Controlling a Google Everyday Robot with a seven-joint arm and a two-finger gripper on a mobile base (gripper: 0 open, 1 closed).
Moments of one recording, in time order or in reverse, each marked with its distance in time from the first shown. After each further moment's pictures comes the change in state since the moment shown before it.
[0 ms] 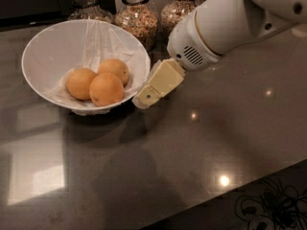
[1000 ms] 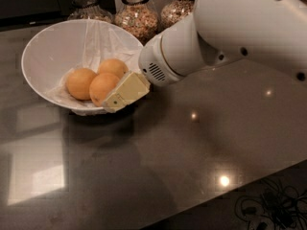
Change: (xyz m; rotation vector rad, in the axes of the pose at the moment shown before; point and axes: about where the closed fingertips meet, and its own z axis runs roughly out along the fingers) arm -0.022 0.013 0.056 0.033 -0.090 0.095
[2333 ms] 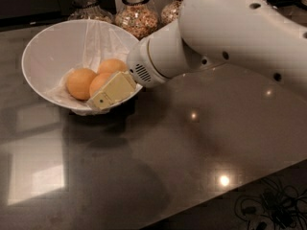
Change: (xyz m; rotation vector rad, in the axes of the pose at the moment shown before) arm -0.016 0.011 0.025 -0.037 -0.050 0.039
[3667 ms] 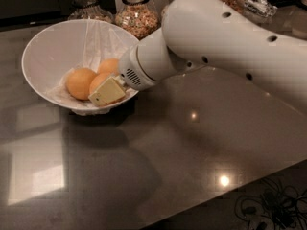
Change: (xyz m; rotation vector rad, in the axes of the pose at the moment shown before) arm 0.005 0.000 0.031 -0.031 0.024 -0.003
